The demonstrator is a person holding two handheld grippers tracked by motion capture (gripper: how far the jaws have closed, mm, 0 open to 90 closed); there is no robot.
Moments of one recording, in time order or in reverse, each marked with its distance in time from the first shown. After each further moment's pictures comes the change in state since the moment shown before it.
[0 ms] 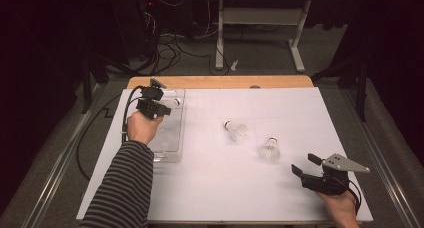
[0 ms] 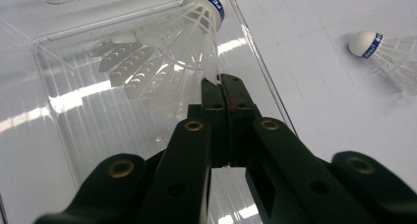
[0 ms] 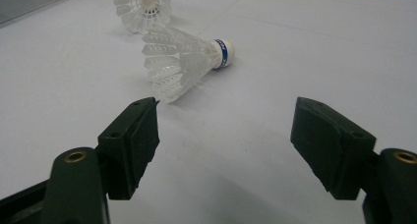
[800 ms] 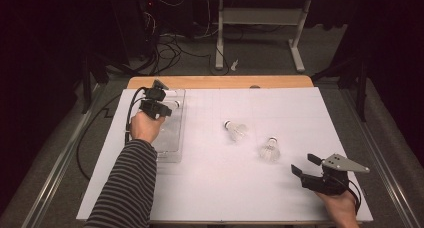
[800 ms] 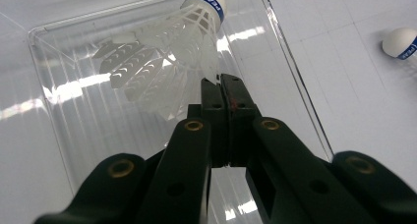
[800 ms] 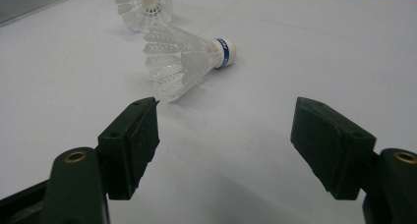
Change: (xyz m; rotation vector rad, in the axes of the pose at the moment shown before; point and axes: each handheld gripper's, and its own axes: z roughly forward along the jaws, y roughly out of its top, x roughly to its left) left arm 0.005 -0.003 0.022 0.023 0.047 -0.003; right arm 0.000 0.000 0.000 0.002 0.005 -0.002
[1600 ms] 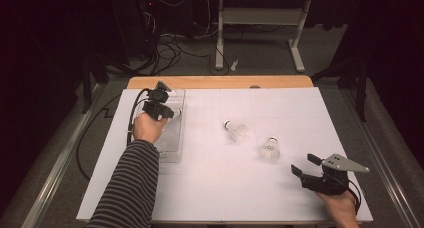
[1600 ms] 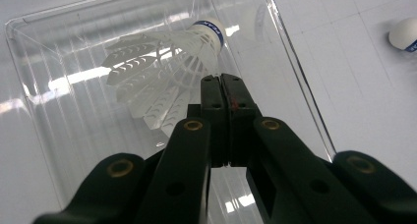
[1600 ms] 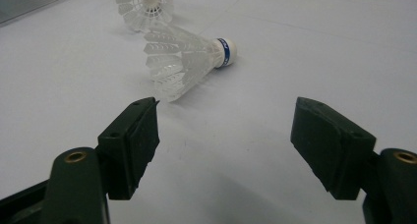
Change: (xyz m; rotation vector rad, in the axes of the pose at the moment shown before) left arm -0.002 -0.005 0.008 0.027 0.007 0.005; right arm 0.000 0.000 0.000 0.002 0.003 0.001
